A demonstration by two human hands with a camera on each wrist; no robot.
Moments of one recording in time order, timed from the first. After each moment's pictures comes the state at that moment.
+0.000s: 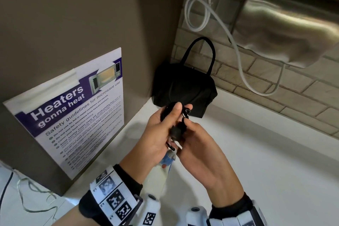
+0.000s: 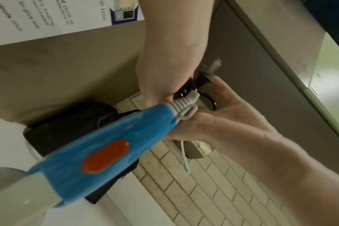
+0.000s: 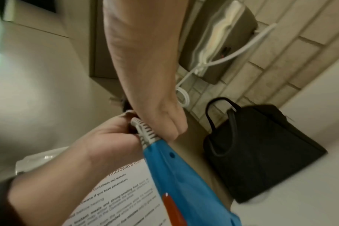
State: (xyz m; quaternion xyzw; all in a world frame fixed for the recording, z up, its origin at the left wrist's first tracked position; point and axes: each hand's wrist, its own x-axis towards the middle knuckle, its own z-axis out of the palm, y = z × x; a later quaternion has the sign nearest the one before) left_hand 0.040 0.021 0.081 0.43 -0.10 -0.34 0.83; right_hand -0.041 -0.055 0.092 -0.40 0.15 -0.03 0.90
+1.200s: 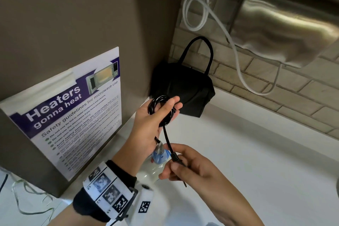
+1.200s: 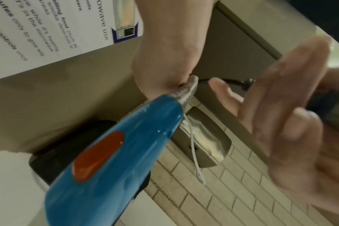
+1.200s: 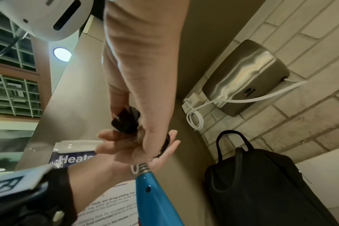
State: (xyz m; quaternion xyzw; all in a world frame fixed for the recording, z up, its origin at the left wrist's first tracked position) left_hand 0.055 0.027 0.090 0.41 -0.07 -0.27 0.87; right_hand -0.094 -0.039 0.102 -0.72 0.12 0.04 0.68
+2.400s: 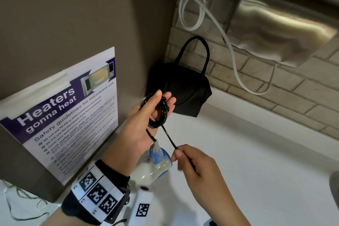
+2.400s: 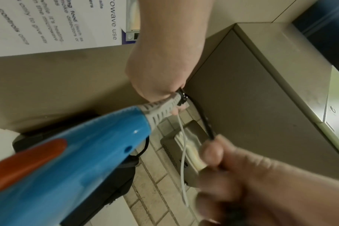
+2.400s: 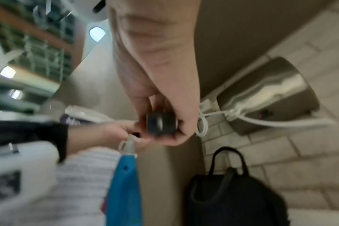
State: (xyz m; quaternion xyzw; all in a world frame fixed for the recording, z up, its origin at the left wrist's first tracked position) left_hand 0.068 0.034 0.096 0.32 -0.02 -0.32 0.89; right_hand -0.087 -0.043 0.080 -0.90 0.16 -0.12 0.38
